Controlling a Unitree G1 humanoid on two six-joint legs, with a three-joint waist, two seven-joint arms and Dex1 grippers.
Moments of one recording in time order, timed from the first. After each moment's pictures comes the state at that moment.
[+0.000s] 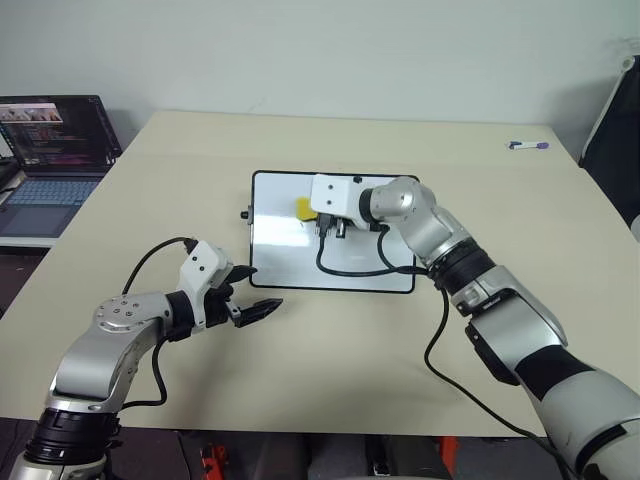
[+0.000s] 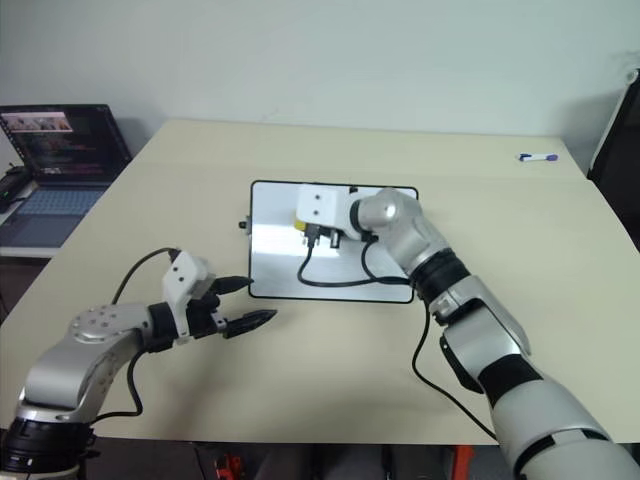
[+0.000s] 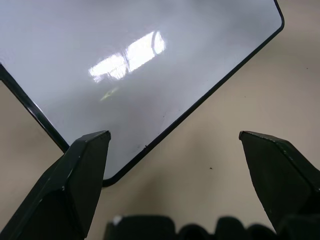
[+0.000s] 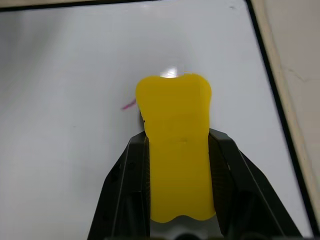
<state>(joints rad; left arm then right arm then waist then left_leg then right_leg) -0.14 0.76 0.08 -0.24 -0.42 0.58 -0.86 -1.17 -0.21 0.46 0.72 -0.31 0.08 0.76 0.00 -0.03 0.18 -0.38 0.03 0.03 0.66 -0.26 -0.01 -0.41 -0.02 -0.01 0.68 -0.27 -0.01</state>
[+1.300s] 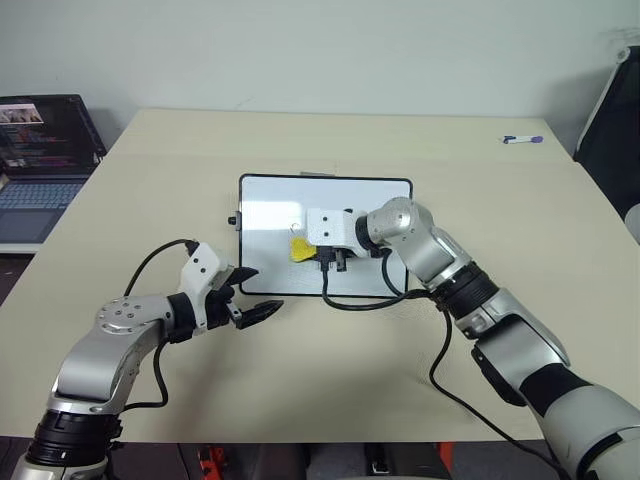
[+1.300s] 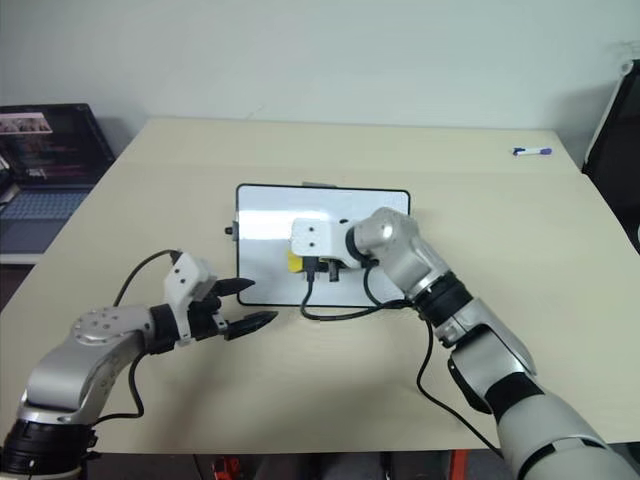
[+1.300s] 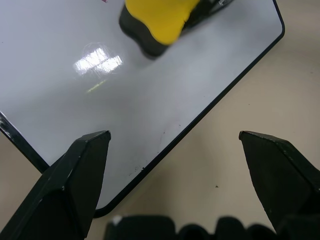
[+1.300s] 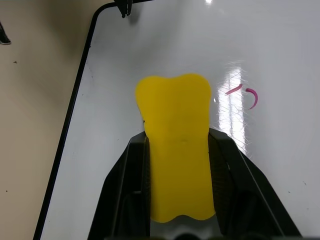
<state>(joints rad) -0.13 0.75 0.08 -0.25 -0.42 0.57 -0.86 -1.04 -0.20 0.53 0.48 -0.29 0.23 0.99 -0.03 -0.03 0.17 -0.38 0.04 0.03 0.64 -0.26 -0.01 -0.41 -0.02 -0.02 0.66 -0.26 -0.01</state>
